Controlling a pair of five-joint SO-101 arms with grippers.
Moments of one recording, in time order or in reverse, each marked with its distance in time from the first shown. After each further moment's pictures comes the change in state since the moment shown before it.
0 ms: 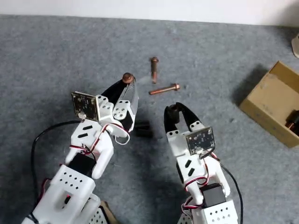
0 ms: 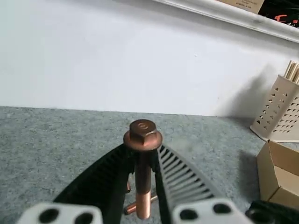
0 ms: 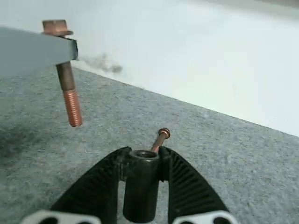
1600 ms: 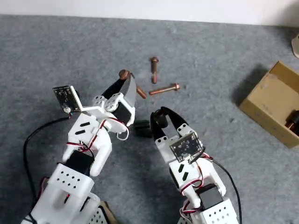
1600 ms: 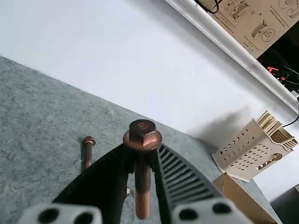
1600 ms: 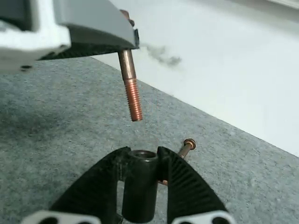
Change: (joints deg) left arm -0.7 0.0 -4.7 5.5 21.9; right arm -7.8 0.1 0.3 -0.4 5.6
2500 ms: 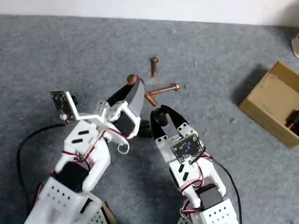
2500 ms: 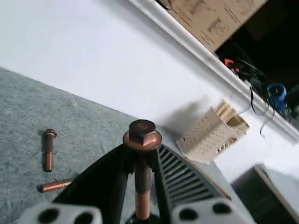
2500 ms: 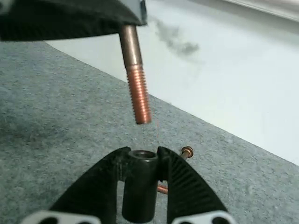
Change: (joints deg) left arm 7.8 -11.8 -5.5 15.6 1.1; right arm 0.0 0.0 0.0 -1.8 0.1
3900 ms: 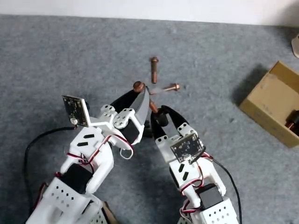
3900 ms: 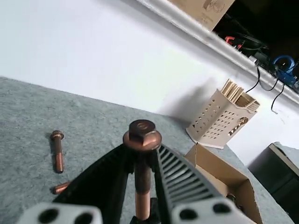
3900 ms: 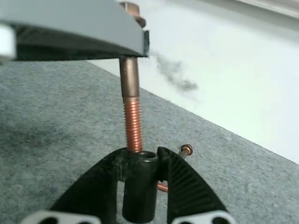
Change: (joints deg) left arm 1.4 -0.7 6.2 -5.4 -7.1; right arm 0.1 0.1 0.0 0.0 0.2
